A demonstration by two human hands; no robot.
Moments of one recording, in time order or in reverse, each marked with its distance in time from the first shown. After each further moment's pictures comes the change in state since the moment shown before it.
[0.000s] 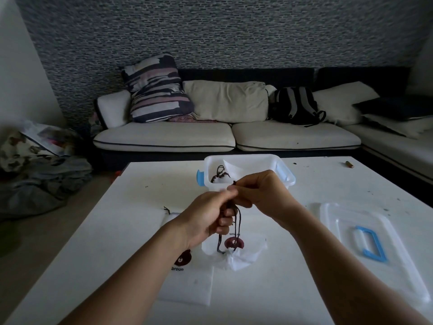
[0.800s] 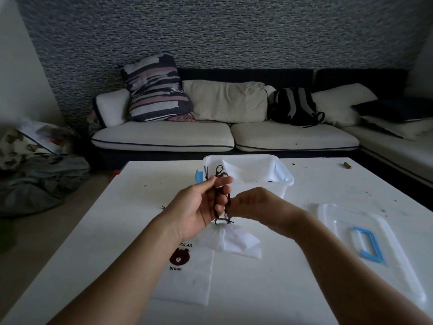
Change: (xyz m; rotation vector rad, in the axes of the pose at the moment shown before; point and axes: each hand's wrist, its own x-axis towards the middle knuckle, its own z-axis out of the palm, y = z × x) left_hand 0.007 0.008 -0.015 -0.489 0.069 0.011; right_hand -0.011 0.011 -0.002 0.001 -0.256 0.268
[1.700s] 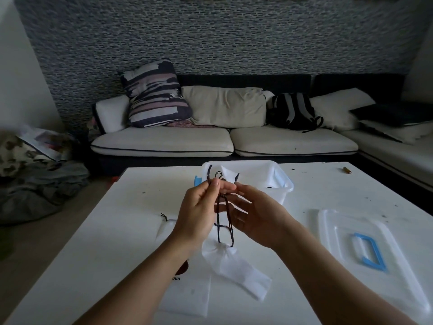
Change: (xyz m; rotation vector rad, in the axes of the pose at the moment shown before) left_hand 0.001 -0.021 0.009 0.555 0.110 0.673; right_hand 0.007 -0.011 0.015 0.948 0.179 0.216
